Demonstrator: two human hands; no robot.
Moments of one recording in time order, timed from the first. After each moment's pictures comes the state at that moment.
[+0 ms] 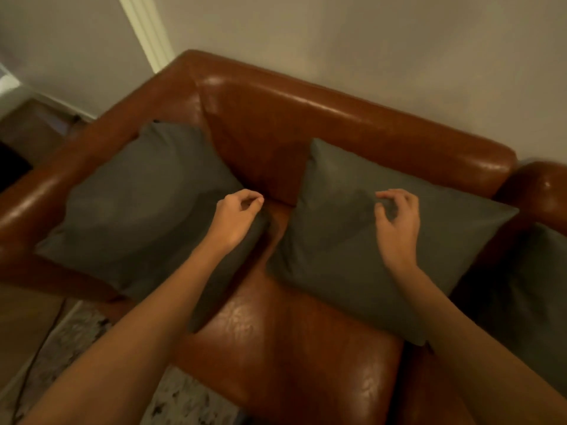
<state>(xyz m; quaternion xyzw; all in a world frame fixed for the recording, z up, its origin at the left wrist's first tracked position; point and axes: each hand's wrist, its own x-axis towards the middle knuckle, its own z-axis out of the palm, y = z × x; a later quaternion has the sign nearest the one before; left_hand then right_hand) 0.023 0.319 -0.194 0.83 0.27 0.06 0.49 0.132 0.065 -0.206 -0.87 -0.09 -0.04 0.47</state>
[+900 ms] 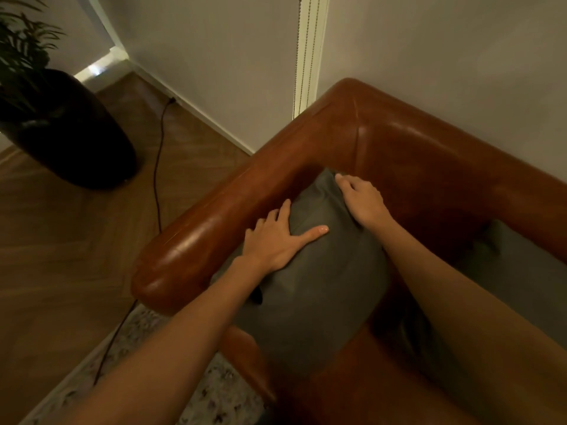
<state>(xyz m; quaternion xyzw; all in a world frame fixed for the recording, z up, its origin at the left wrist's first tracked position) -0.034 0.577 -0.178 0.88 0.35 -0.13 0.30 0.132 0.482 -0.165 -0.88 -0.26 0.24 0.31</state>
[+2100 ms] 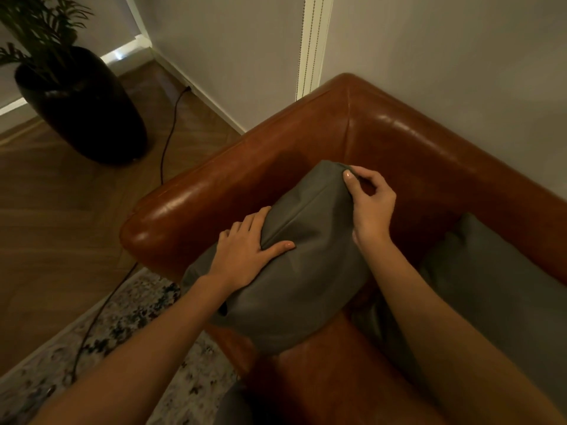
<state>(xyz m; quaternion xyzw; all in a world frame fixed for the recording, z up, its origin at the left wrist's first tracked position) -0.101 0.508 -0.186 0.91 0.33 0.01 0.25 0.093 0.407 -0.153 -0.72 -0.13 0.13 0.67</state>
